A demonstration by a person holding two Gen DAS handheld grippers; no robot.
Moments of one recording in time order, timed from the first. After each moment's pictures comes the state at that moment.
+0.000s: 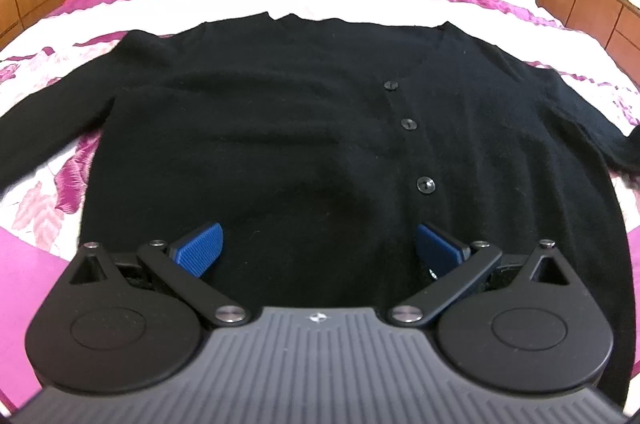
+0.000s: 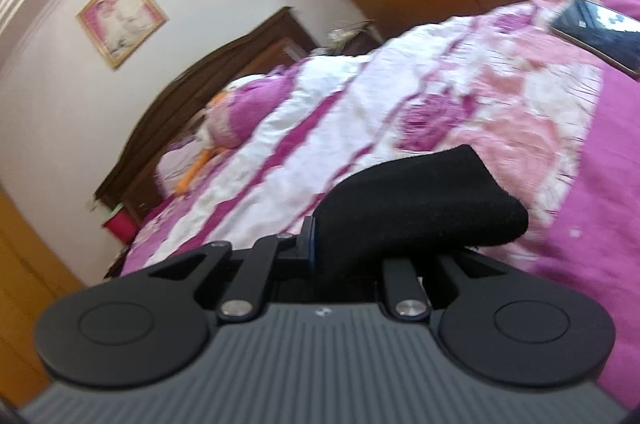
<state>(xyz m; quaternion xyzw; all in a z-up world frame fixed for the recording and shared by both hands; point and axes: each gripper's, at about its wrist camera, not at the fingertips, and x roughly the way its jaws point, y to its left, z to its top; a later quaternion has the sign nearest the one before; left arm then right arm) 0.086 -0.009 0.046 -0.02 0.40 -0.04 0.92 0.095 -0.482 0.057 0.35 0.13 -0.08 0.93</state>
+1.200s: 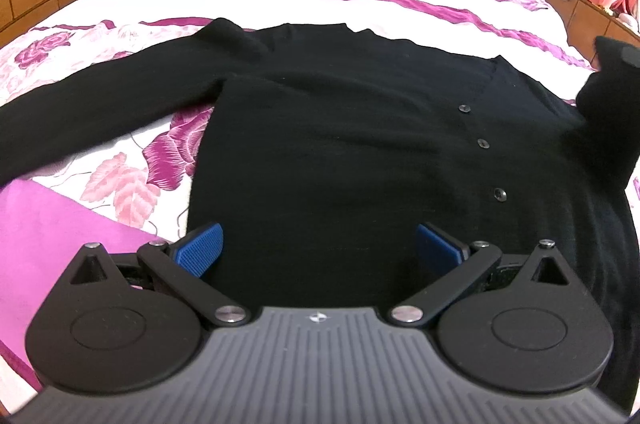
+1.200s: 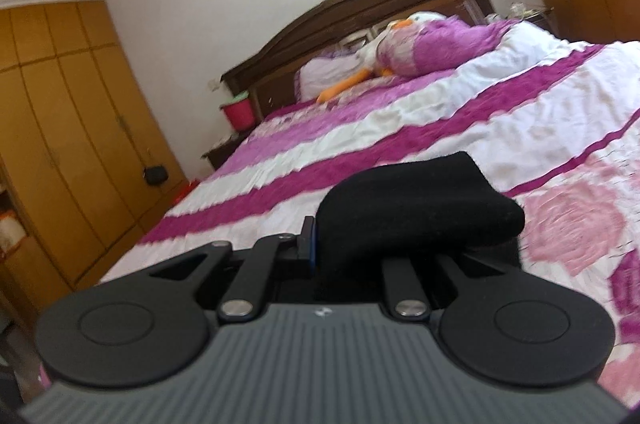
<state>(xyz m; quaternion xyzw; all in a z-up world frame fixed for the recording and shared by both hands) 0.061 0.057 0.048 -0.07 0.38 0.00 0.92 0.150 -0.292 0.112 0.21 0.18 0.13 0.95</state>
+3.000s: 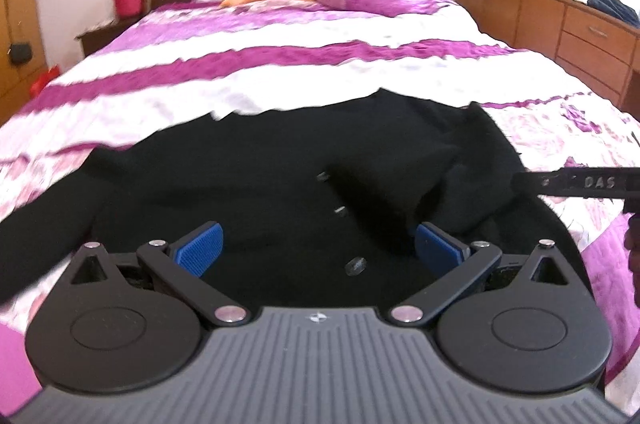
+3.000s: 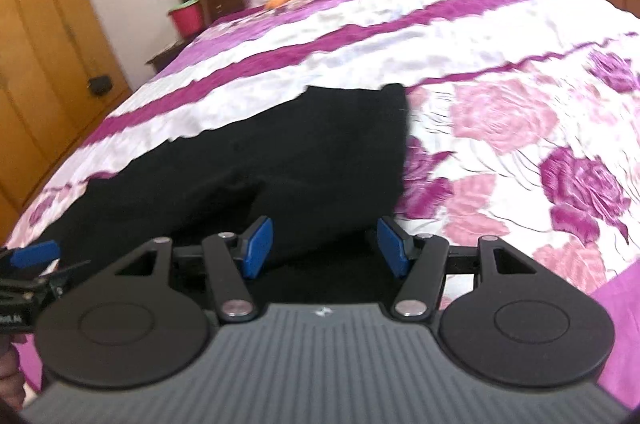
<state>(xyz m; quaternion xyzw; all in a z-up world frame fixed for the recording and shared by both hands) 0.079 -0.059 0.101 0.04 0.30 -0.10 0.95 0.113 -0.310 0.063 0.16 0.31 0.05 0.94</state>
